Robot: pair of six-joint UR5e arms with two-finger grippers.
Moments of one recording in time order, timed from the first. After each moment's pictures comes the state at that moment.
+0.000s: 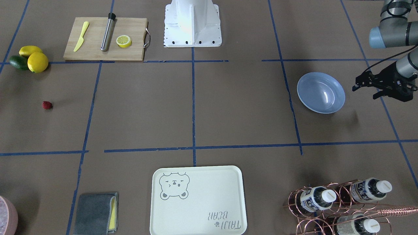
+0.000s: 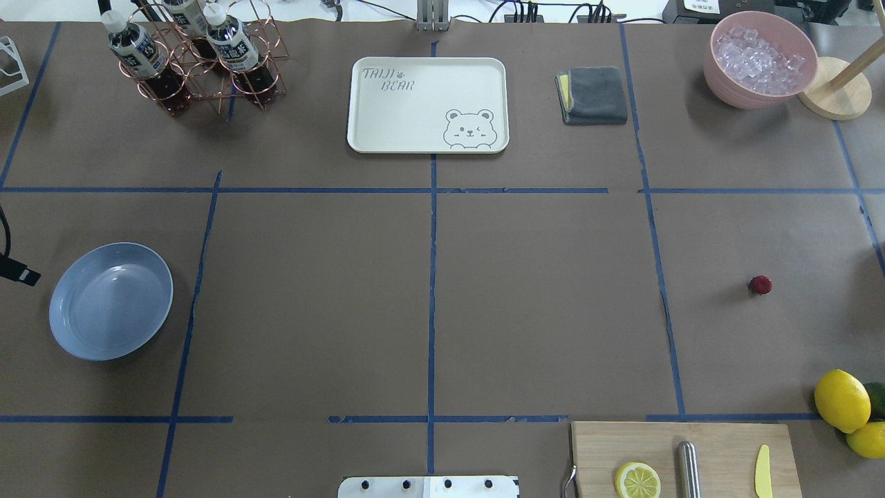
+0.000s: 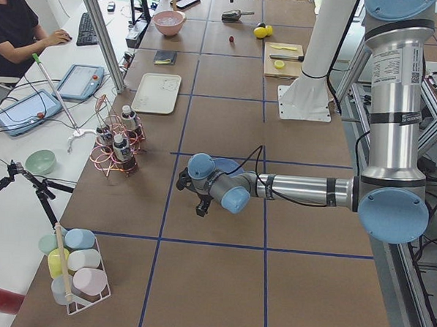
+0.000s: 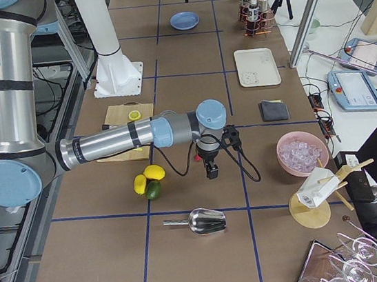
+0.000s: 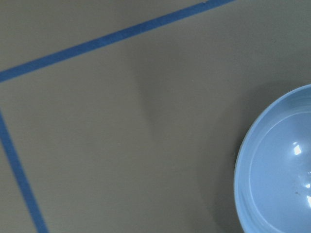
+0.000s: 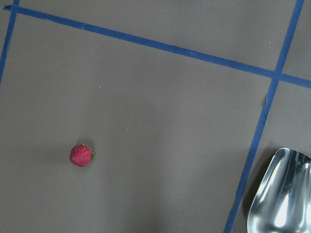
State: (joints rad) left arm -1.09 -1.47 -1.57 -2.17 -2.40 -0.34; right arm 1.40 -1.68 1.87 -1.65 2.40 -0.06
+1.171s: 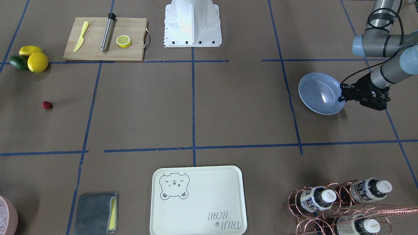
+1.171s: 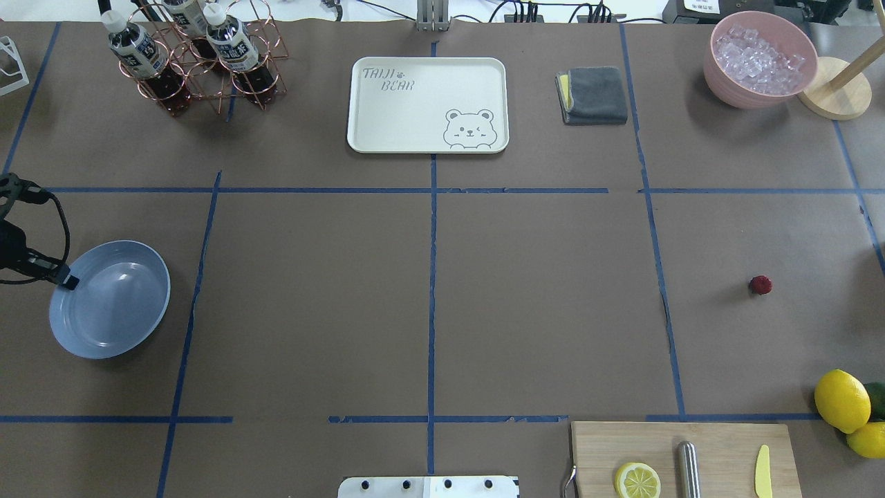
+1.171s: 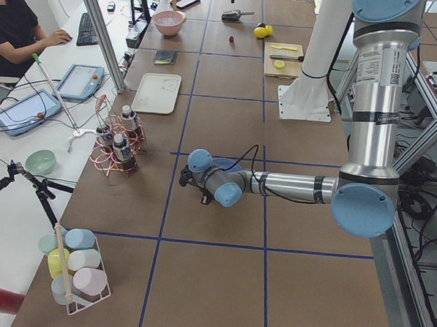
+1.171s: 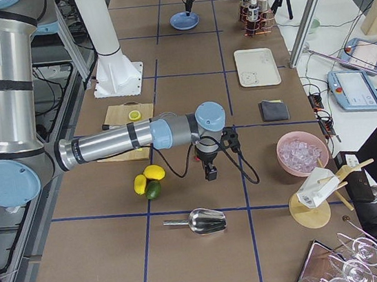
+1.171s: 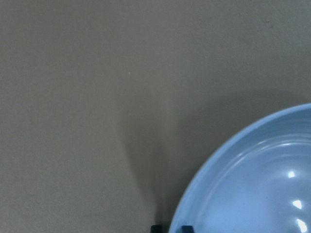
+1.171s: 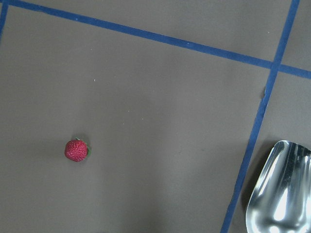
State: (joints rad) left arm -0.99 -1.54 -1.51 -2.21 -2.38 -0.51; right arm 1.40 -1.70 1.86 -1.64 2.40 -0.06
